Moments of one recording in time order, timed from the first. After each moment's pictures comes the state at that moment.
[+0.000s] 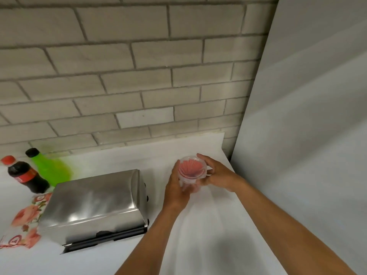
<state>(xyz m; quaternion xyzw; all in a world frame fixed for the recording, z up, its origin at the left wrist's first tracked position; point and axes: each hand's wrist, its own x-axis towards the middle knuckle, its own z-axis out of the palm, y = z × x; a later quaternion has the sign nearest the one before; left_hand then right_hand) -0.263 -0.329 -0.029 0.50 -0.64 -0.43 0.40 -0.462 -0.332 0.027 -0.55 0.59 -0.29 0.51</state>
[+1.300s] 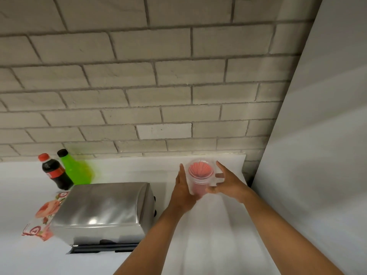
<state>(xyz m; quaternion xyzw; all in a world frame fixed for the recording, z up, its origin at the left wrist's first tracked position) -0.269 -0.376 0.004 0.58 -0.67 -0.35 0.32 -0.478 -0.401 0.017 -0.57 0.62 -0.26 0.46</state>
